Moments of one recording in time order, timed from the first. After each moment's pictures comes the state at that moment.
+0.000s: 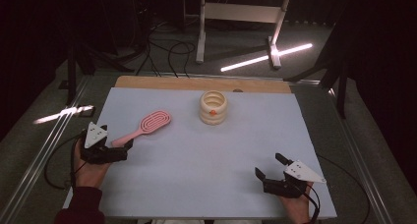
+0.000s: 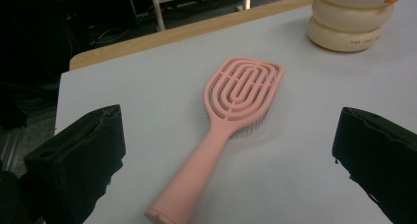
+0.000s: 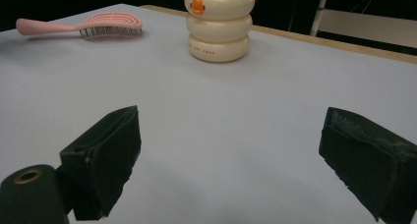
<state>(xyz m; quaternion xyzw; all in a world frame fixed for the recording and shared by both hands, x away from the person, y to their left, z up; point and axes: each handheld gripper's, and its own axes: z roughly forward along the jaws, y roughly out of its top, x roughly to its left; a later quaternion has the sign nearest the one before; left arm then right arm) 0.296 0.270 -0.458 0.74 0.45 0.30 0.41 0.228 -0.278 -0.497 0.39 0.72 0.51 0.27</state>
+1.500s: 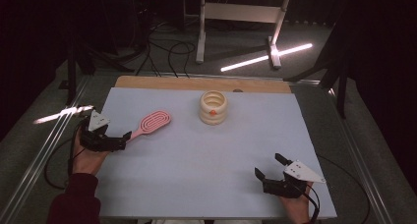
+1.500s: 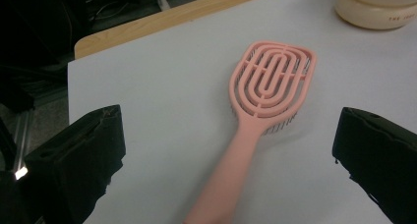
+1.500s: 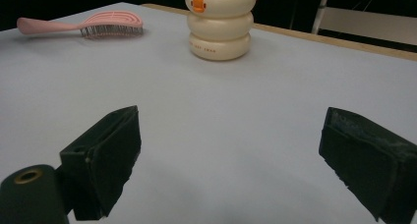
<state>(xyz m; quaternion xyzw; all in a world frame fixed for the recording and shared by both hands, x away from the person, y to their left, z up) 0.329 0.279 -0.449 0.77 0.45 0.28 0.35 0.229 -0.277 -0.498 0.39 0.72 0.51 0.26</state>
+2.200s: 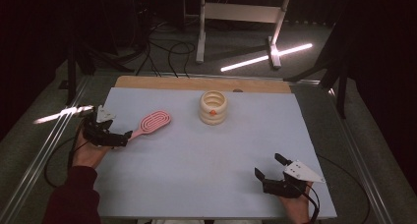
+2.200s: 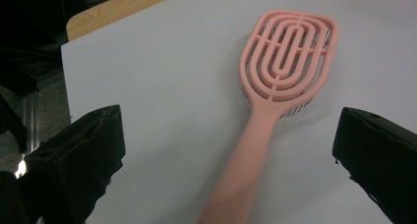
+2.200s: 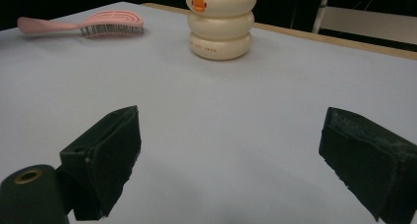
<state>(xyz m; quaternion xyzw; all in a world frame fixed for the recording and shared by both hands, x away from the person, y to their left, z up) 0.350 0.276 -0.451 0.80 0.45 0.26 0.29 0.229 -0.277 -0.498 0.39 0.73 0.50 0.26</state>
